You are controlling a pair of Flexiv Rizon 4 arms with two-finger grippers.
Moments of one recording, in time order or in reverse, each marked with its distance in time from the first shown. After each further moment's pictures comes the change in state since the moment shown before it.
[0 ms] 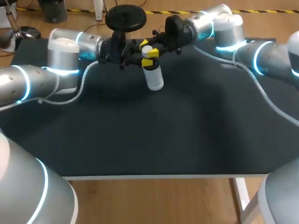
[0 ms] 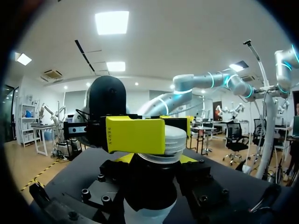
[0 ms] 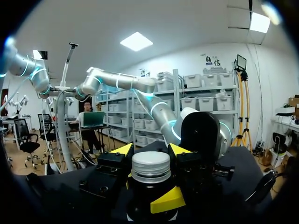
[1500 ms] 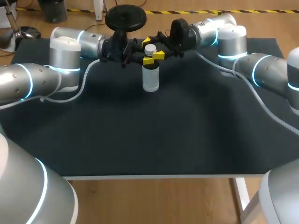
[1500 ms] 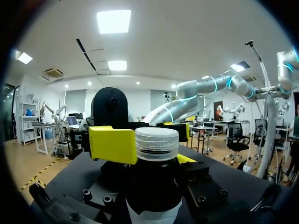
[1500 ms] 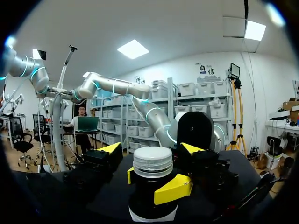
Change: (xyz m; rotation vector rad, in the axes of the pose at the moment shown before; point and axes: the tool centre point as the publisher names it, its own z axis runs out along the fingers) left arm -0.010 0.002 0.001 -0.004 -0.002 -0.003; right arm -0.005 -0.008 -0.019 -0.066 -0.059 -0.019
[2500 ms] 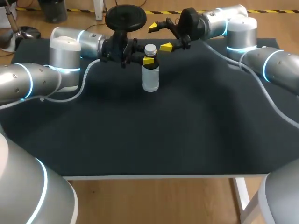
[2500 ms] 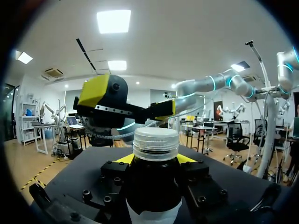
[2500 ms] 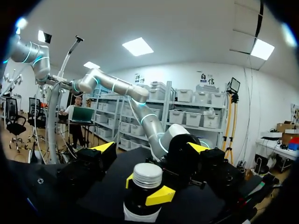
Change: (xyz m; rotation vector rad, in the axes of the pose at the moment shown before) left arm 0.000 0.000 0.000 0.000 0.001 0.000; right arm 0.003 0.041 -0.020 0.022 -0.041 -0.155
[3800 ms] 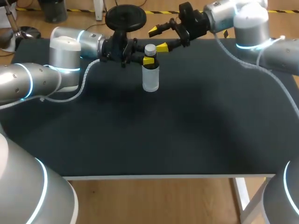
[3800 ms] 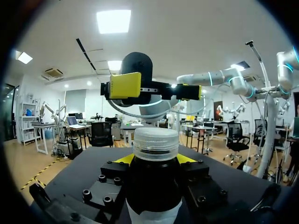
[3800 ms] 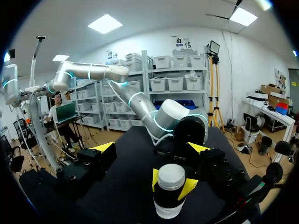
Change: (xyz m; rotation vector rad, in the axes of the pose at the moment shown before) left arm 0.000 0.000 0.000 0.000 0.000 0.000; right arm 0.019 0.009 0.017 0.320 -0.227 0.250
